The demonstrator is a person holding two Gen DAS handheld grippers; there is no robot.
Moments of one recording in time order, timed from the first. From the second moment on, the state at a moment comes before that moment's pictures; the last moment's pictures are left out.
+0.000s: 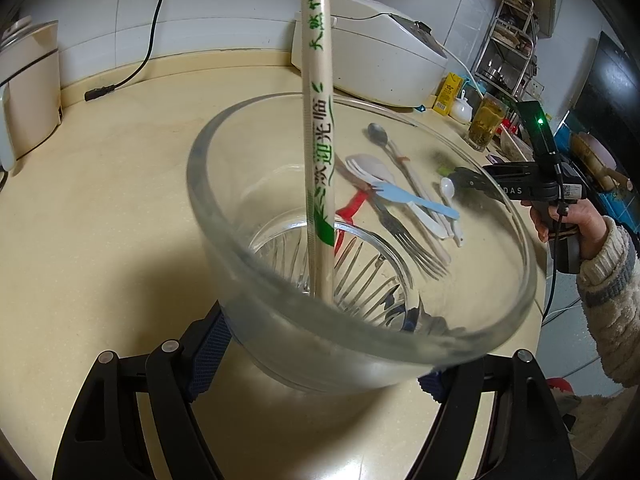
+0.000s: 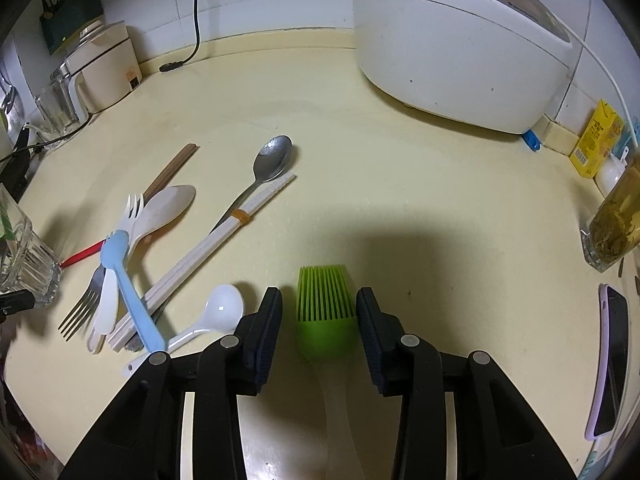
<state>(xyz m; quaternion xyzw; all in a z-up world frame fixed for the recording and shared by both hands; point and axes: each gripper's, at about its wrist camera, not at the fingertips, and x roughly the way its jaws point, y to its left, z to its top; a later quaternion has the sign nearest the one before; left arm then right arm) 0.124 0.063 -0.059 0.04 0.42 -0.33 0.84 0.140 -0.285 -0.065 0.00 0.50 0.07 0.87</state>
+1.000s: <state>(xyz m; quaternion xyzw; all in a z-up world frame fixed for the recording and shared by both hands) 0.122 0.062 -0.058 0.04 0.42 -0.33 0.85 0.122 -0.295 -0.034 0.08 0.42 0.10 0.90</state>
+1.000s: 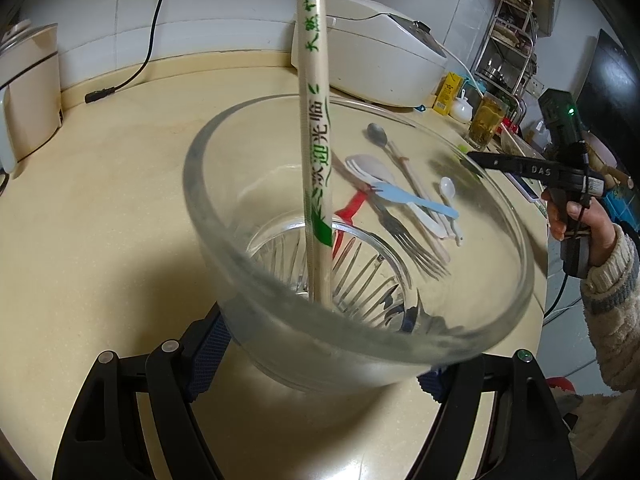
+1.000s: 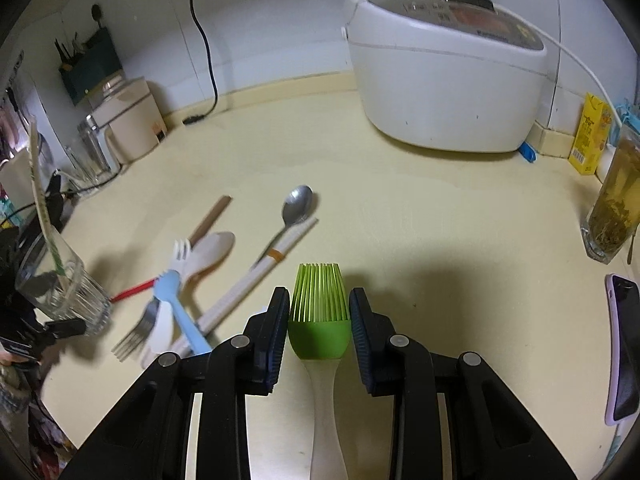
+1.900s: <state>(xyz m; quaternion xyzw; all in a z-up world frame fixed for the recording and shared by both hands) 0.123 0.063 -0.058 0.04 0.42 -0.33 0.84 0.104 -0.244 0.036 0.05 0.33 0.12 0.94</state>
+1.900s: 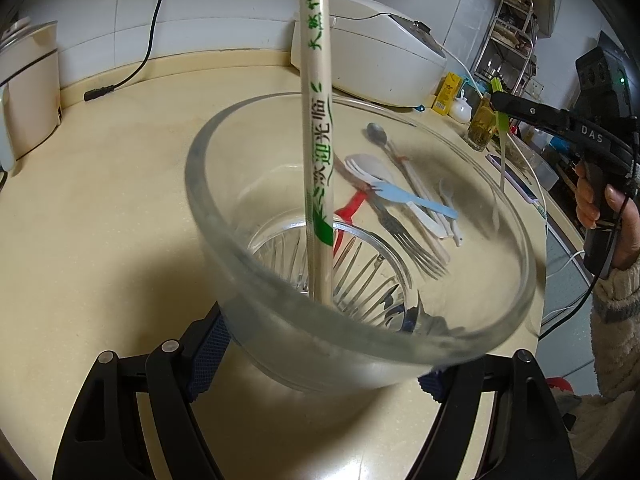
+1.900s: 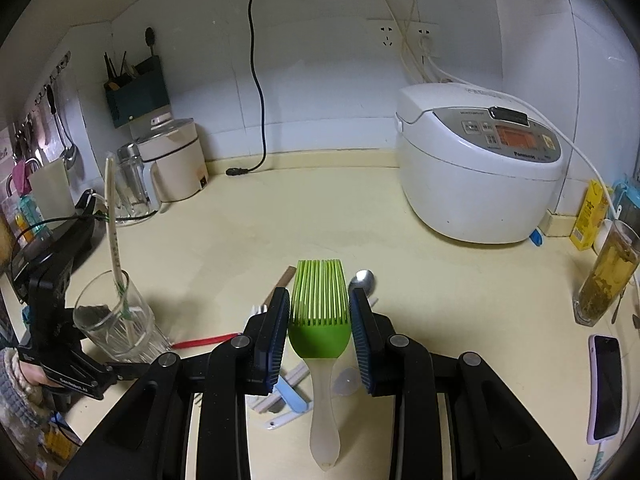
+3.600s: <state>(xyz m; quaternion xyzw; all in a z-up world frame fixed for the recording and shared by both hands) 0.120 0.061 -0.057 0.04 0.42 -0.33 0.84 0.127 -0.080 0.074 0.07 0.29 0.30 0.91</state>
